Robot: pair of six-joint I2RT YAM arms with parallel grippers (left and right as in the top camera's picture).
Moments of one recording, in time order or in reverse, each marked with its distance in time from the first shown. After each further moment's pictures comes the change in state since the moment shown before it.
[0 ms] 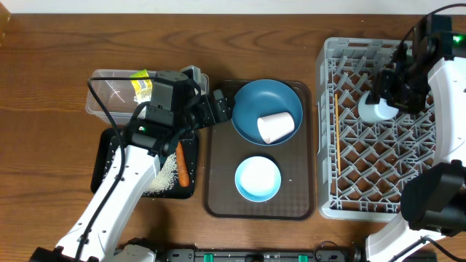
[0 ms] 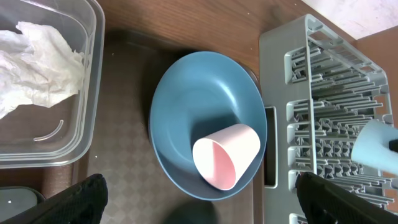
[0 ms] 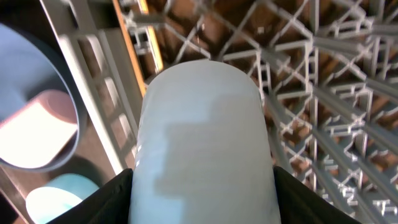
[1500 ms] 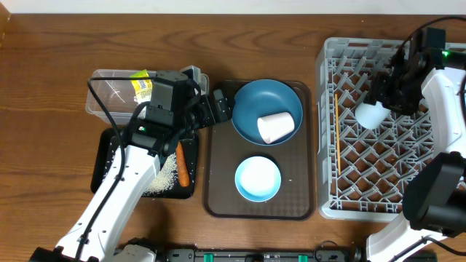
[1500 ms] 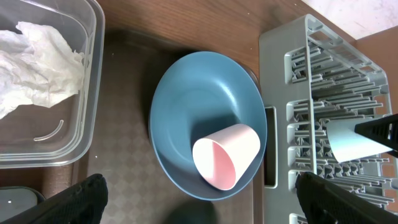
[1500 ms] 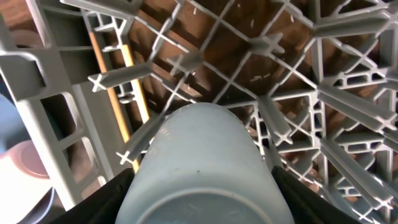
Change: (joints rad) left arm 0.000 0.000 0.000 0.000 0.000 0.000; right arm -0.030 0.000 -0.195 0.307 -0.017 -0.004
